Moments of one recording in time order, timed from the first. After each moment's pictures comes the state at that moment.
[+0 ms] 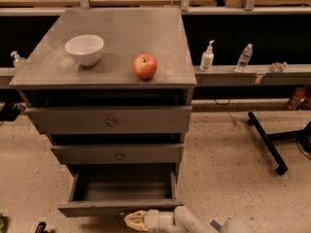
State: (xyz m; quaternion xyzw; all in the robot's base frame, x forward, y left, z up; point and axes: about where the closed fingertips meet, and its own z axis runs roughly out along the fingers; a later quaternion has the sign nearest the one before) arm 0.464 0.117 0.143 -0.43 0.59 0.52 0.44
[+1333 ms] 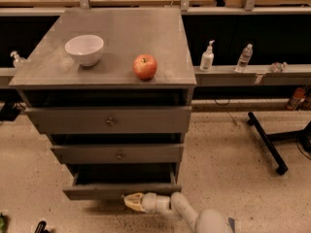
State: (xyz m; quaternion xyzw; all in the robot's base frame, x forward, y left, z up) arm 0.552 0.126 0.136 -0.41 0.59 0.50 0.48
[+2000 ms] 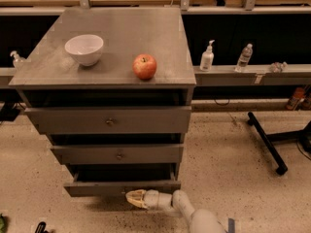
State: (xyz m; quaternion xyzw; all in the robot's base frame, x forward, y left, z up) arm 0.570 0.118 0.146 -0.40 0.57 0.51 0.51
